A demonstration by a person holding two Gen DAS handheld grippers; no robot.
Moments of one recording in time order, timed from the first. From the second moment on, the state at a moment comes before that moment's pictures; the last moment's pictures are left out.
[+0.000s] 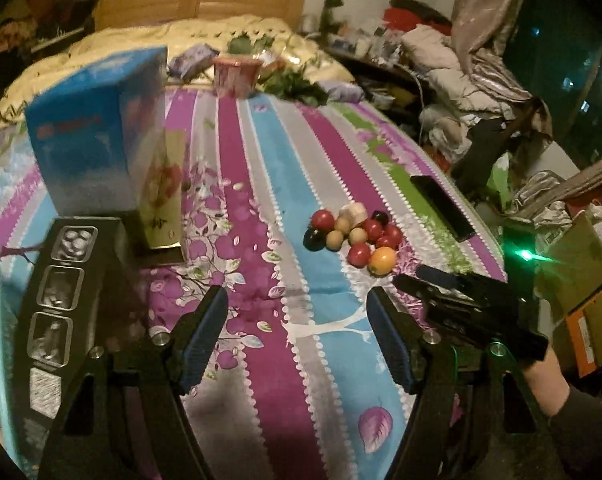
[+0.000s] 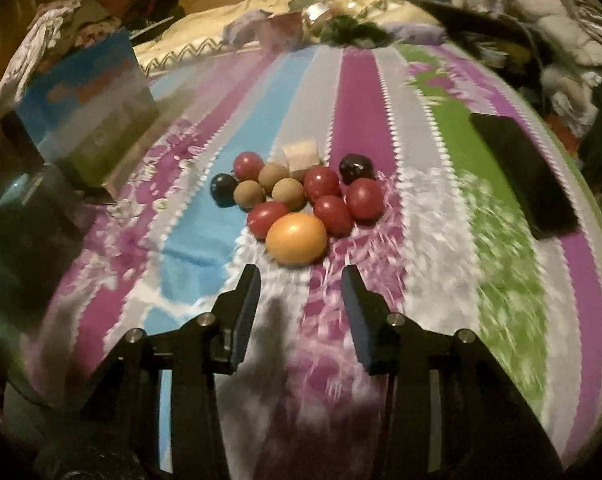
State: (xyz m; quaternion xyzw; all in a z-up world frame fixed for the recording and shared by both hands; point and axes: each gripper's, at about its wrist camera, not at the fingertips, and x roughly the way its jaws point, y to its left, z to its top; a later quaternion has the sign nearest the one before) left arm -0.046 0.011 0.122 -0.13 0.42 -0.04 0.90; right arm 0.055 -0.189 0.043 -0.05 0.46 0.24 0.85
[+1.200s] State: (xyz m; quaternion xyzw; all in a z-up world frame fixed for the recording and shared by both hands) left arm 0.086 -0.081 0.015 -0.09 0.46 -0.14 0.87; right arm 0.063 -0.248 0.066 0.02 0.44 0.23 0.87
